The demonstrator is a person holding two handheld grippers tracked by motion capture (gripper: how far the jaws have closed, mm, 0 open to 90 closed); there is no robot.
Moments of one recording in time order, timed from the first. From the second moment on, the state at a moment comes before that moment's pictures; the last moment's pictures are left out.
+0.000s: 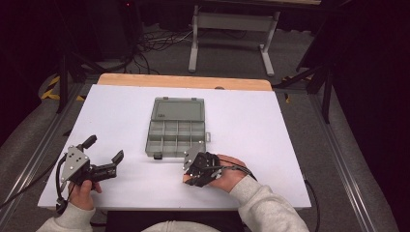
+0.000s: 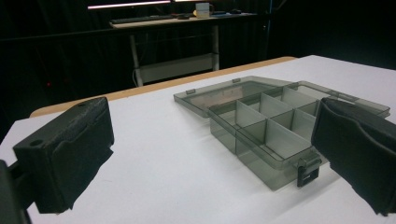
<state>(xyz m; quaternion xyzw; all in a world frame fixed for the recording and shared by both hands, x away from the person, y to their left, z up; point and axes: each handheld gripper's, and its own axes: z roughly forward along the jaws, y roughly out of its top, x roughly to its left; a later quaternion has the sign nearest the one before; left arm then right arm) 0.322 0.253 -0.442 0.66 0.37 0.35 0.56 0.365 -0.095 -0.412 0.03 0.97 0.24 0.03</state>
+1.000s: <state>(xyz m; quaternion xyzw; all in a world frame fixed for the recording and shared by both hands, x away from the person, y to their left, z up) 0.322 0.253 -0.442 0.66 0.37 0.35 0.55 0.383 -0.109 -0.385 0.10 0.93 0.33 0.08</state>
